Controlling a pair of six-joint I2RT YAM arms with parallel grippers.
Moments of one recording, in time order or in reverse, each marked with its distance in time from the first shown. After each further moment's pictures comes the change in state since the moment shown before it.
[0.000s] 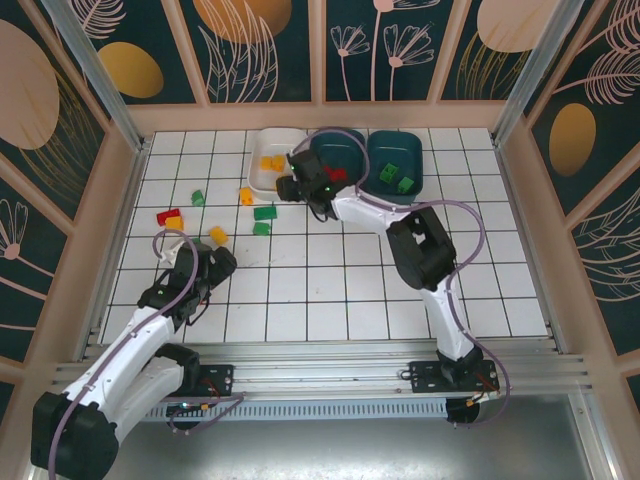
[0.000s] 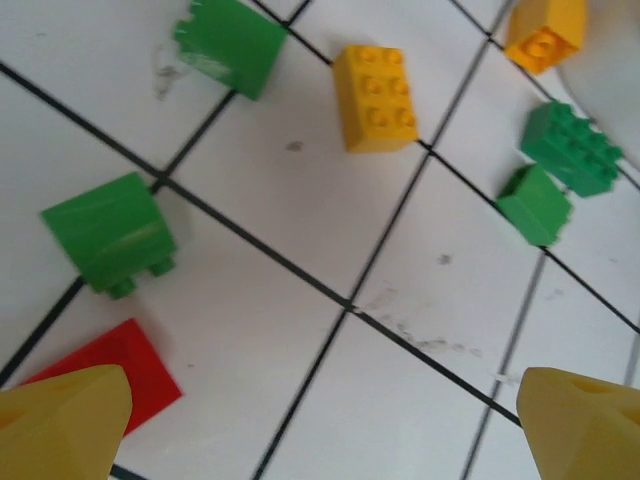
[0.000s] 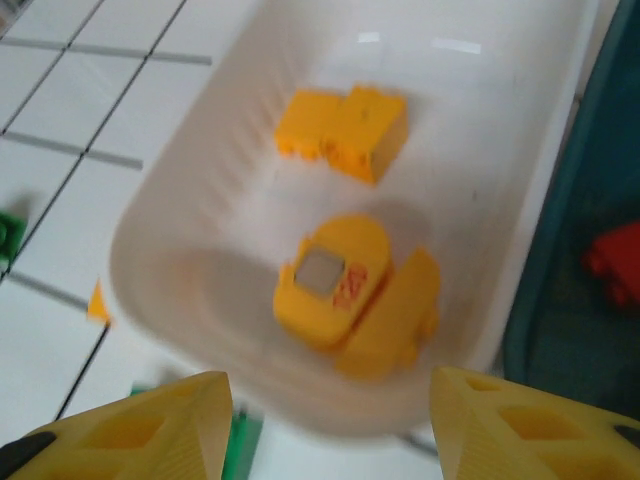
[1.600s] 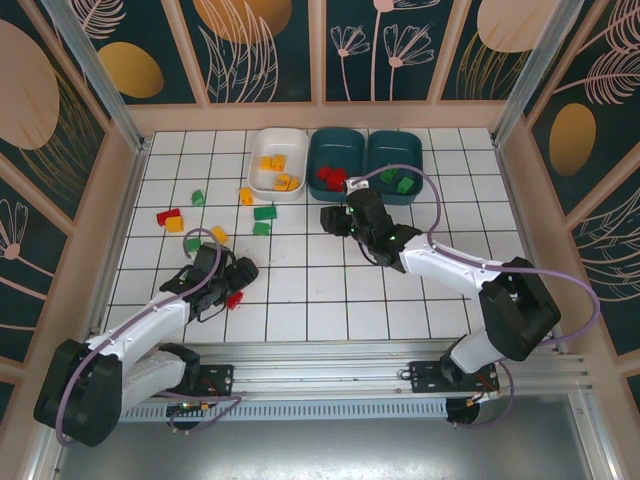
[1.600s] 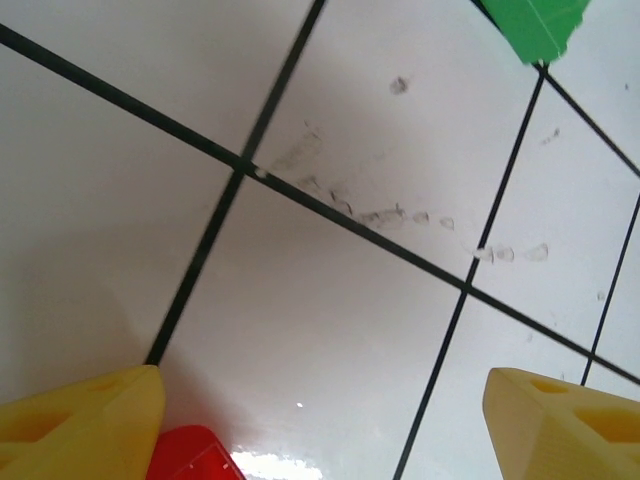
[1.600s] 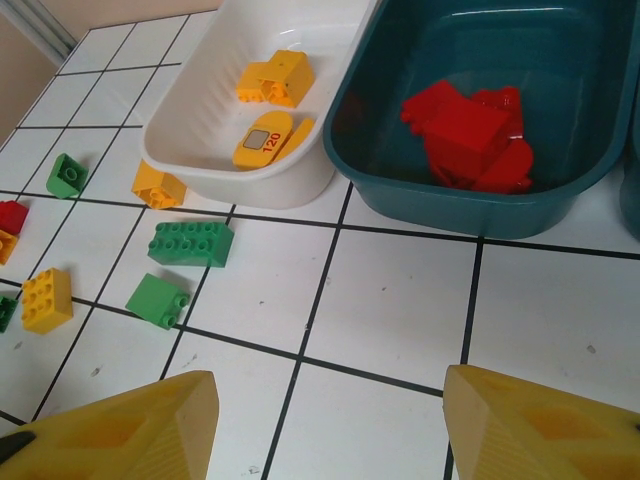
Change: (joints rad) left arm -0.084 0.235 -0.048 0.214 0.266 -0.011; right arm -0.010 -0.692 -0.758 0.166 0.048 0.100
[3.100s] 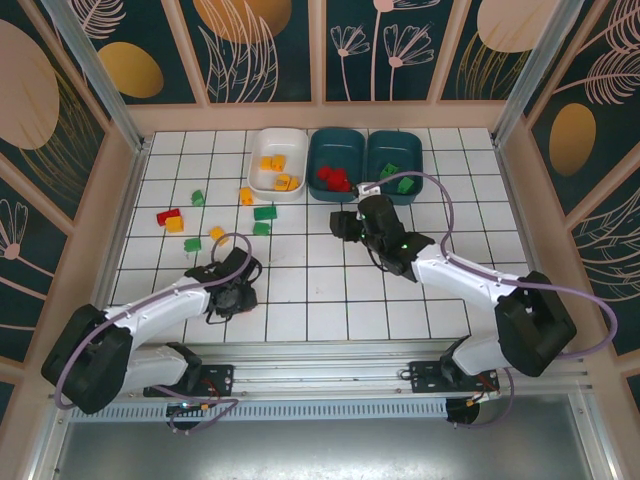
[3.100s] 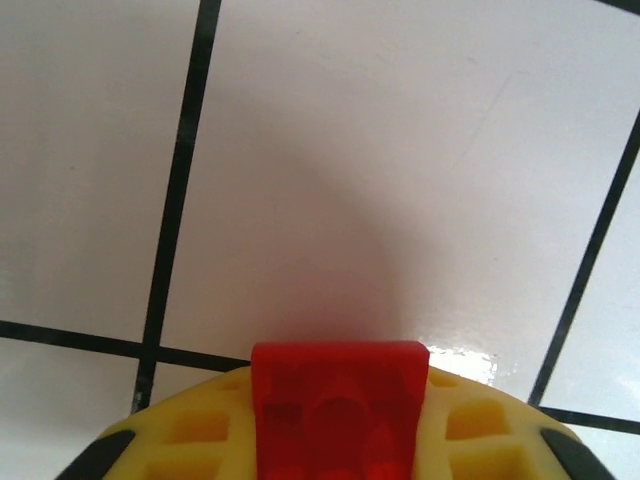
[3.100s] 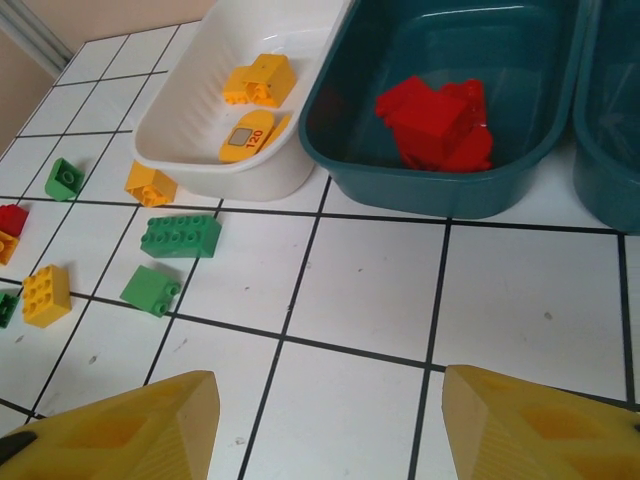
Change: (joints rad) left arm -0.191 0.171 0.133 -0.305 -0.096 0.094; right arm -0.024 -0.111 -0.097 0.000 0.002 0.016
